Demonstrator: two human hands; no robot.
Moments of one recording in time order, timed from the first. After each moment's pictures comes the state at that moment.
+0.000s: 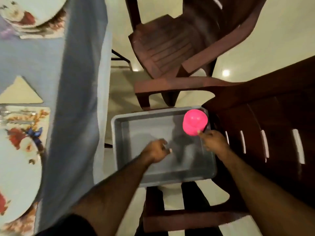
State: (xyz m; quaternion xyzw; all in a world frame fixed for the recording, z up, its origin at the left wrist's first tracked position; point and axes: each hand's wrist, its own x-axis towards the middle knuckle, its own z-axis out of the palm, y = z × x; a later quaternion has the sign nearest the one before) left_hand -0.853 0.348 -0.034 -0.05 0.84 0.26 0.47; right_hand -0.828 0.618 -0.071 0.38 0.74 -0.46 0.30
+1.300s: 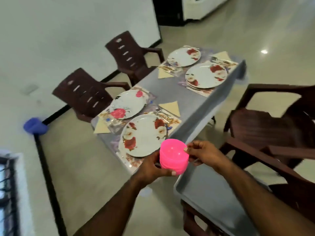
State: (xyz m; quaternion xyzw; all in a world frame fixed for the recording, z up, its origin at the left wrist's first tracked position) left_hand -0.672 0.143 0.310 -0.22 0.79 0.57 0.03; right_hand -0.837 0.345 0.326 -0.13 0.73 -0.52 0.42
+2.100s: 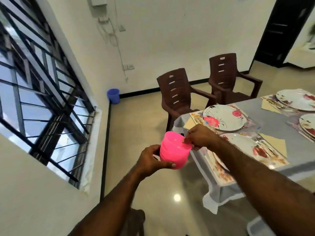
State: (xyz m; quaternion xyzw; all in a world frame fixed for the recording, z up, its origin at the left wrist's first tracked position) left_hand -0.301 -0.127 0.391 -0.39 0.74 0.51 -0.21; right_hand -0.553 -0.081 0.452 -0.42 0.78 -0.27 0.38
